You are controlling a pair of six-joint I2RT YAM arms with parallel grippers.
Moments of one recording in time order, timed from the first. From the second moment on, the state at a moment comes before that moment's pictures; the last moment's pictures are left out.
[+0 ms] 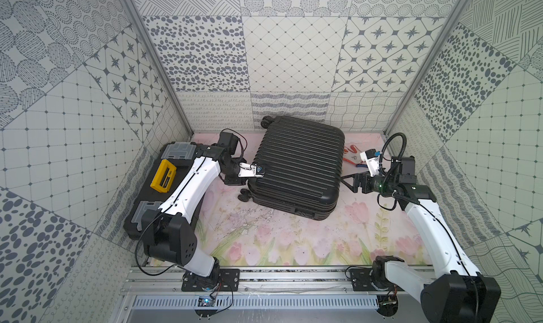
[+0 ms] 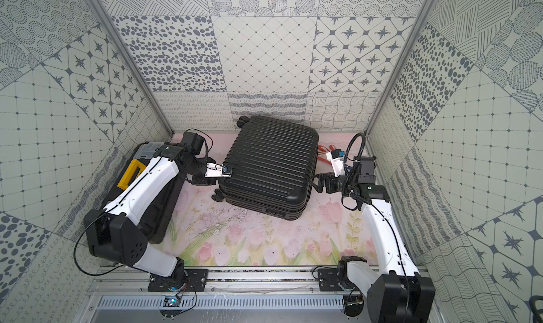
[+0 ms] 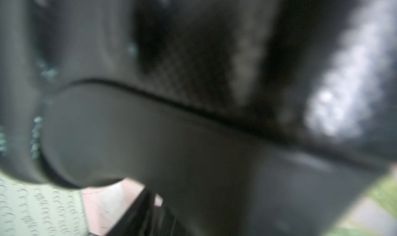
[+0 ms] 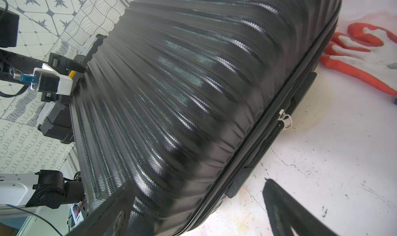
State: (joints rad) left arm -0.24 1.53 1.42 -1.07 0.21 1.40; right arm -0.05 1.08 0.93 -0.62 -0.74 -0.01
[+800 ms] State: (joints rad) left arm -0.22 1.48 1.42 -1.12 0.33 1.42; right arm -0.14 1.09 0.71 -0.43 -0.62 -0.01
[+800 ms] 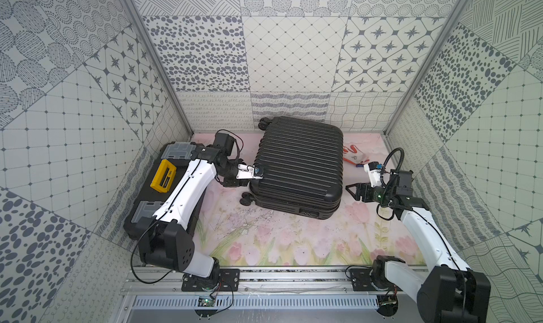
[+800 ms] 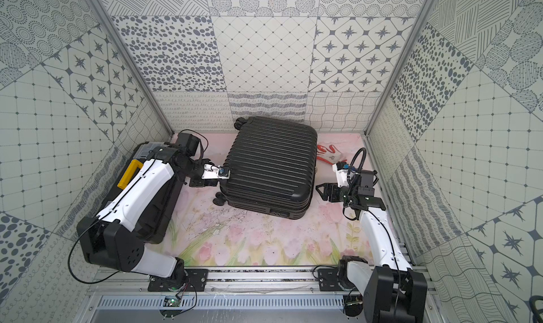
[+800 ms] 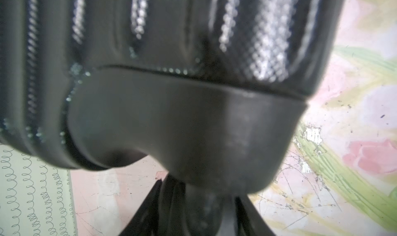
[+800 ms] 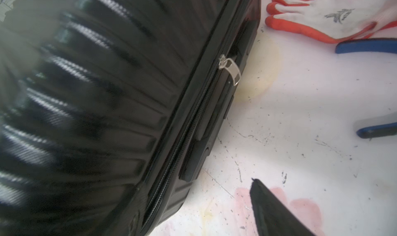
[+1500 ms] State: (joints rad) left arm -0.12 1.48 1.46 -1.15 0.40 1.42; right arm -0.16 1.67 0.98 -0.08 -0.95 0.02
